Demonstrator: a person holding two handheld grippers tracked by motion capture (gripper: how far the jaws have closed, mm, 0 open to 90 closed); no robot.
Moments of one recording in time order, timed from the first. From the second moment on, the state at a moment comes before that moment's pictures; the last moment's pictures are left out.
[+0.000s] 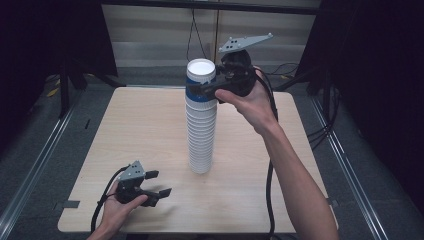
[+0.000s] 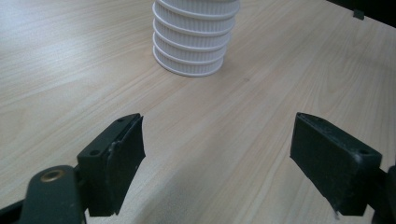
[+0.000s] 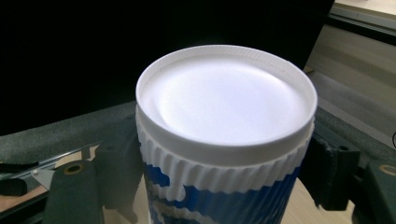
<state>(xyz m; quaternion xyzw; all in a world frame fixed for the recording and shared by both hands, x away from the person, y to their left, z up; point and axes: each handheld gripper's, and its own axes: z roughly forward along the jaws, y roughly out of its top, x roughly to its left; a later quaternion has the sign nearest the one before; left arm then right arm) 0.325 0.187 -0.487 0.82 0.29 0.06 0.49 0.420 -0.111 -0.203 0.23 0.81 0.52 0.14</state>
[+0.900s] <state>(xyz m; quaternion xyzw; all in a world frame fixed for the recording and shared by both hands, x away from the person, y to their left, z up) 0.325 0.187 -0.487 0.82 0.29 0.06 0.50 0.415 -0.116 -0.193 0.24 0.75 0.59 0.15</state>
